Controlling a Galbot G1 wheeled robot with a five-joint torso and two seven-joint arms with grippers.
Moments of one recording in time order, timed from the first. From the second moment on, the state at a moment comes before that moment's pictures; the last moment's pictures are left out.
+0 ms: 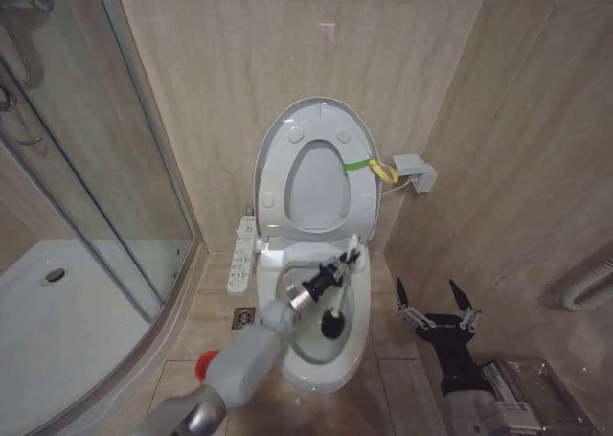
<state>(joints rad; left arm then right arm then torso) 0.56 -1.52 0.27 -0.86 -0.78 -0.54 0.70 -1.81 1.46 0.58 2.41 0.09 0.08 0.14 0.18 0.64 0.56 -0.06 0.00</state>
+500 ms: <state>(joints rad) 0.71 -1.31 0.29 -1.17 -0.76 -0.50 0.63 -1.81 1.46 0.58 2.41 0.09 0.08 0.14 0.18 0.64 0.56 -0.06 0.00</state>
